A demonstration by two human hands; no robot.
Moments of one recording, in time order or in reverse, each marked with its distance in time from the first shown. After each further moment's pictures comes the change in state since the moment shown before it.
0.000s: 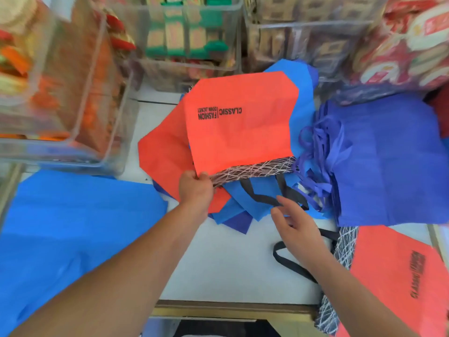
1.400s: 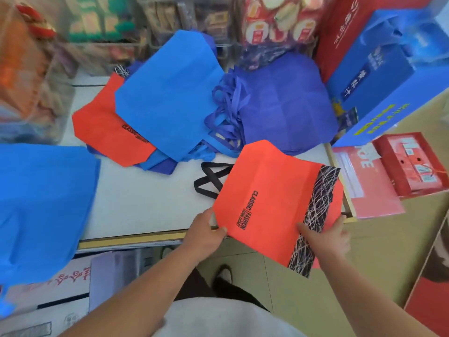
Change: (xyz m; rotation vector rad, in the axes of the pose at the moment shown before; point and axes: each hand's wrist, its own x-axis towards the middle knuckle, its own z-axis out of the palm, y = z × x) left_hand -0.306 -0.151 0.058 0.540 -0.635 0.213; right_hand -0.139 0.296 -0.190 -0.126 0.419 0.568
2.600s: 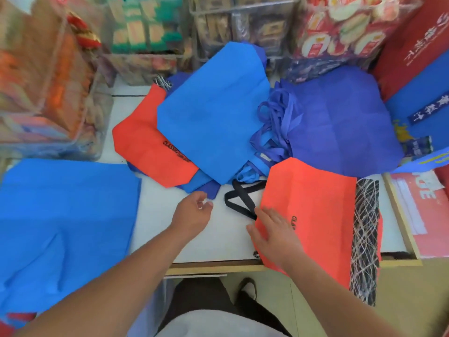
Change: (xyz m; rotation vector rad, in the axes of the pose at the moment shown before) left_hand 0.093 -0.027 -0.169 -0.026 0.226 -0.002; right_hand -0.095 -0.171 0.140 -0.428 -0.286 -0.875
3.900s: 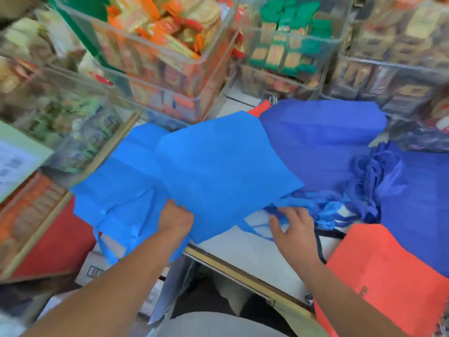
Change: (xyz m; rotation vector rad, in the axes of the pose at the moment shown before) left_hand -0.051 -0.112 -0.141 -0.209 0.634 -0.512; right_hand 0.056 -0.147 0.007 0.138 0.222 -0.331
